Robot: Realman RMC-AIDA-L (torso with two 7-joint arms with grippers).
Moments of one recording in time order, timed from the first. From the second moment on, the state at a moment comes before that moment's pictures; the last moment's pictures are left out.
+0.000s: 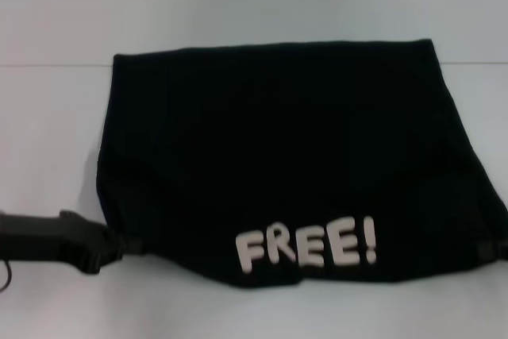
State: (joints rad) left arm -0.41 -2.16 0.65 1.15 2.35 1.71 -1.88; right arm 0.49 1.91 -0.58 -0.63 -2.33 -1.54 1.84
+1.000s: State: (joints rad) left arm -0.41 -2.12 0.39 1.05 2.39 1.97 -1.81; right arm 0.32 1.89 -0.36 -0.68 -2.33 -1.77 1.69
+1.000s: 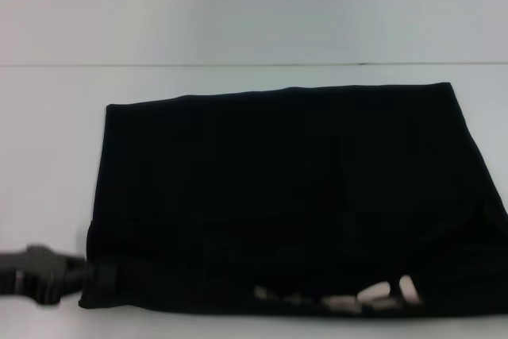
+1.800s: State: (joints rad) left arm -0.72 -2.01 0.53 0.75 2.41 1.32 -1.97; right arm 0.63 1.90 -0.28 -0.53 -2.34 -1.32 1.78
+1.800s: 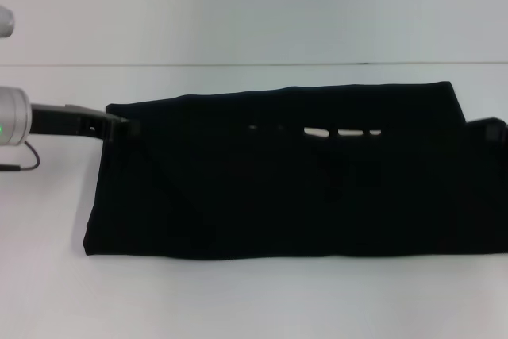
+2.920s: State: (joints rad) left arm -0.84 -2.00 0.65 0.65 2.47 0.96 -2.02; right arm 0.88 1.92 -0.40 -0.37 -2.33 -0.74 1.81
